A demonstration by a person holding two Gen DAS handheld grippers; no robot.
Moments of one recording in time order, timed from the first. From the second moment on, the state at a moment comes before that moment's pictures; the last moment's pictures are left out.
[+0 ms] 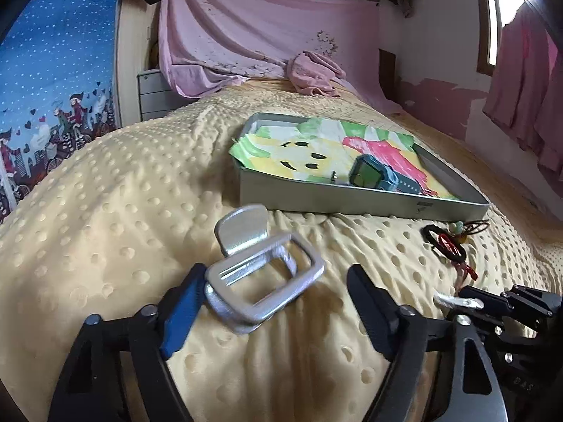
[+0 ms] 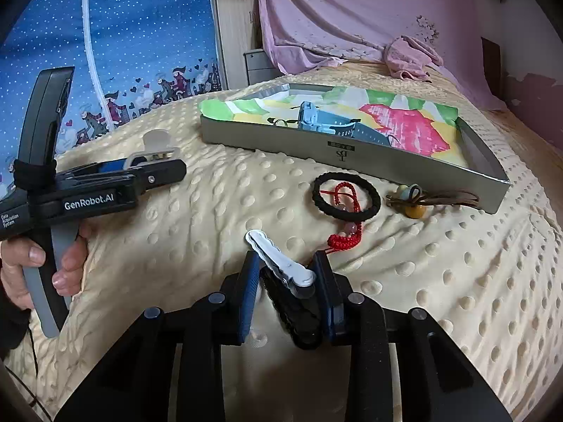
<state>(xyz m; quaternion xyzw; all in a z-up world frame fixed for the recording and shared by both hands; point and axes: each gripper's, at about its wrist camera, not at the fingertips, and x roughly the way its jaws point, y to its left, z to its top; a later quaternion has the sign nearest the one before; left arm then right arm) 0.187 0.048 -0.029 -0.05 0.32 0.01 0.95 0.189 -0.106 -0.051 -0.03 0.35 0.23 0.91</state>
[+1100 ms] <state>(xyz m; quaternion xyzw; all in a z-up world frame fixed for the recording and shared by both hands) 0.204 0.042 -0.033 -0.06 0.32 0.00 0.95 0.234 -0.089 -0.055 0.06 0.34 0.26 0.90</state>
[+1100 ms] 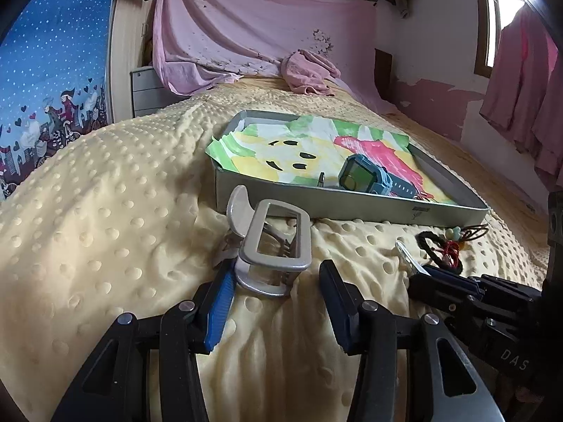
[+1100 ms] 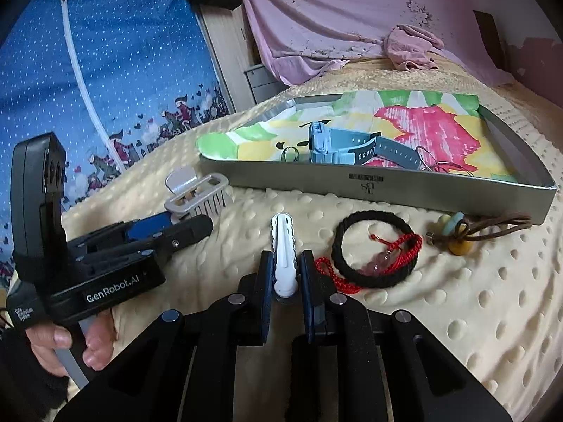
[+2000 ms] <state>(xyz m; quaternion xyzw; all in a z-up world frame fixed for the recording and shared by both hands) 0.171 0.039 -0.018 -0.08 0.25 -0.03 0.97 0.225 -0.104 -0.044 0.09 0.29 0.28 0.91</state>
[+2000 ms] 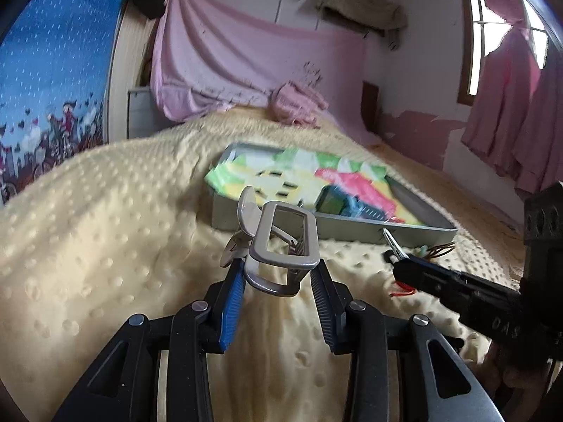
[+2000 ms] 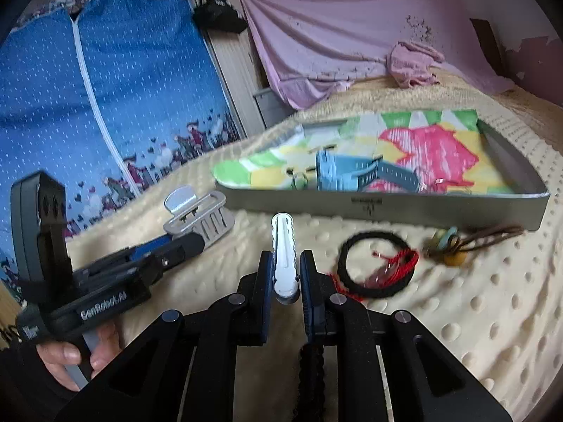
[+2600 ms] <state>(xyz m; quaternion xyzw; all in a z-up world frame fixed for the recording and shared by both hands) 0.254 0.022 0.025 -0.06 0.22 -0.03 0.97 0.300 -0.142 0.009 0.11 0.25 0.18 0.94</state>
